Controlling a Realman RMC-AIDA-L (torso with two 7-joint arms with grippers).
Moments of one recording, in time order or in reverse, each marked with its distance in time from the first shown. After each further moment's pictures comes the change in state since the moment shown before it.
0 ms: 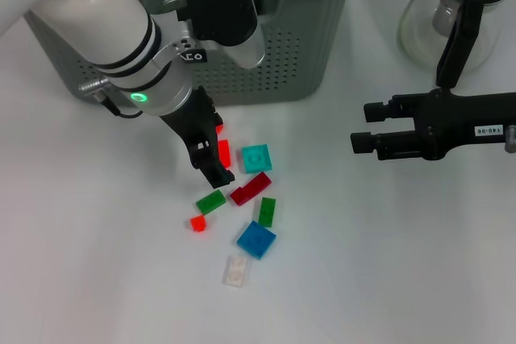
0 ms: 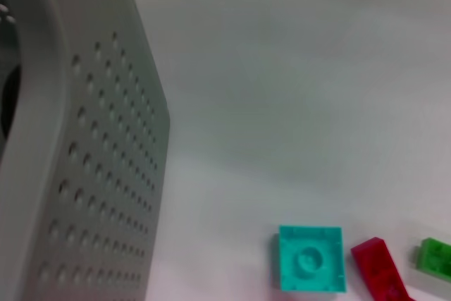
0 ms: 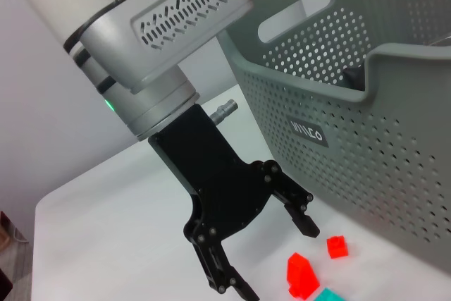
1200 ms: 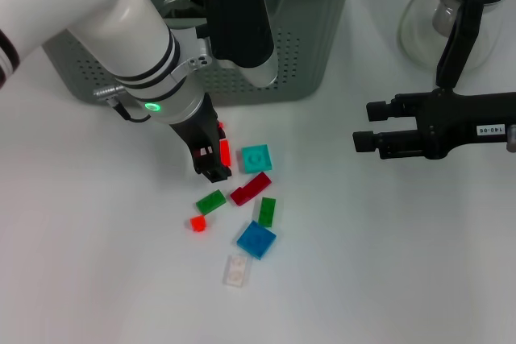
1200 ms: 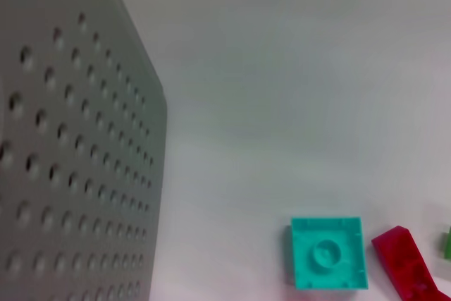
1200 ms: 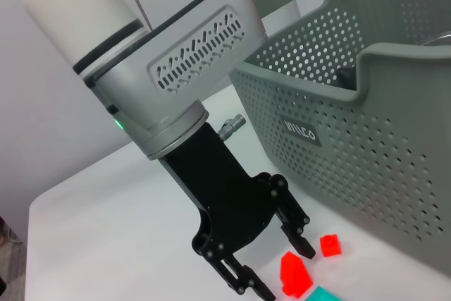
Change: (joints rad) left arm -0.028 -0.003 0.081 -0.079 0.037 -0.081 -0.021; right arm -0.003 -0.003 0.000 0.000 0.000 0.007 -0.002
